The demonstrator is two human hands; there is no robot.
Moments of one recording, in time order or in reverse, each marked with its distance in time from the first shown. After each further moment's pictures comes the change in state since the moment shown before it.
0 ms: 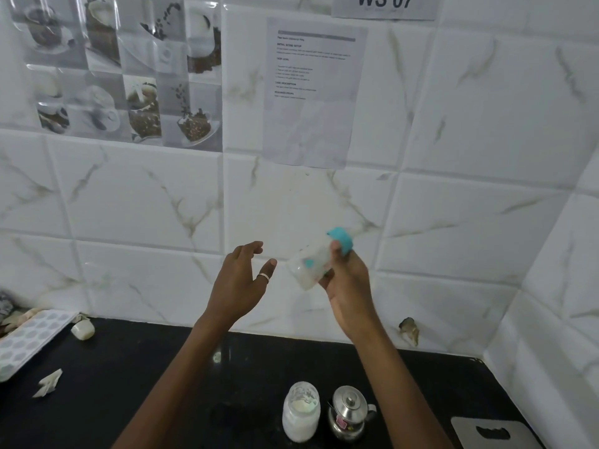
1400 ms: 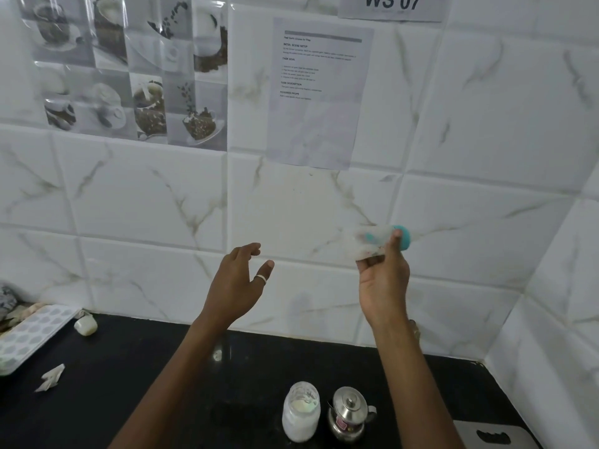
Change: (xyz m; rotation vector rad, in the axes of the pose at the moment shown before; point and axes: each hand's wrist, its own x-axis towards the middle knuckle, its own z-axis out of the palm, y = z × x) left_hand -0.004 -0.007 -0.005 0.005 0.005 -0.009; right_hand 0.019 -0.028 -0.026 0.421 0.158 -0.118
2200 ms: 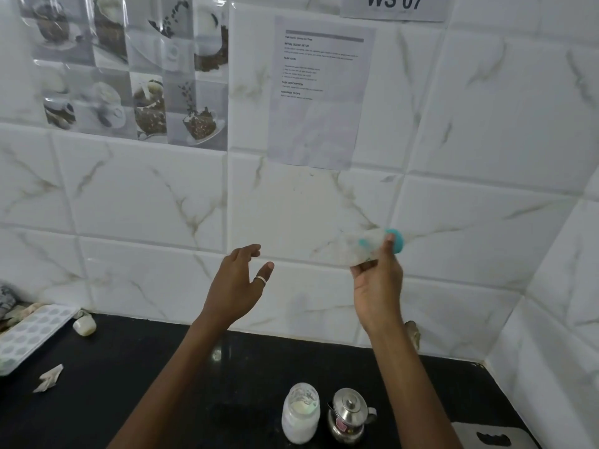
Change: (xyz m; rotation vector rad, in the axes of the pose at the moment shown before) left_hand 0.001 -0.003 0.001 -0.005 -0.009 -0.014; right_hand -0.006 0.007 -0.001 -0.096 -0.034 0.026
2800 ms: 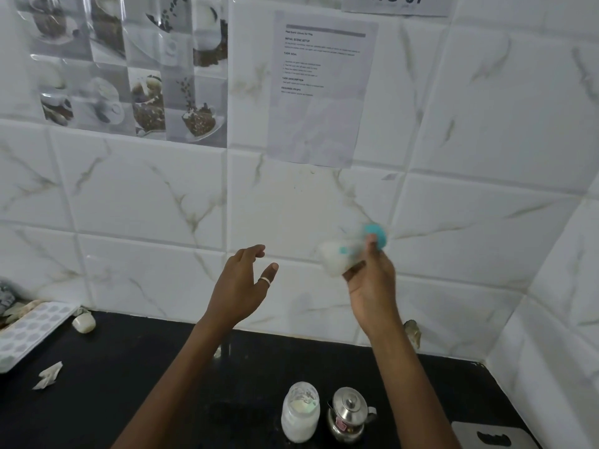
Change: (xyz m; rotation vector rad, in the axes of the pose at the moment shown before) left_hand -0.002 0.005 0.007 -0.008 -0.017 0.005; right_hand -0.001 0.008 -0.002 -0.143 -0.089 0.031
